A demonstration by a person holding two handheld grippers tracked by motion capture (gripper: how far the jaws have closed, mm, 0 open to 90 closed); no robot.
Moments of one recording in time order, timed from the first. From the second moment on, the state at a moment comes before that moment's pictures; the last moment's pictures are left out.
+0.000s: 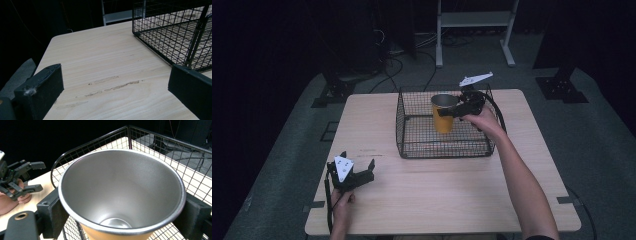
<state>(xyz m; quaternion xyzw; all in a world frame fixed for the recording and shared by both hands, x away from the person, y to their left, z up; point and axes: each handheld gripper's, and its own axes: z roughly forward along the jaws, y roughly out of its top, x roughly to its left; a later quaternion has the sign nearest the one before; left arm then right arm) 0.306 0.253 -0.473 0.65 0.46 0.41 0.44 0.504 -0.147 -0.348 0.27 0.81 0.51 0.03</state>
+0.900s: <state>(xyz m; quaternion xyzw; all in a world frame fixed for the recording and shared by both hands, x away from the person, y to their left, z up) 0.306 0.254 -0.473 0.65 0.46 0.41 0.44 0.522 -0.139 -0.381 0.29 0.83 0.47 0.04</state>
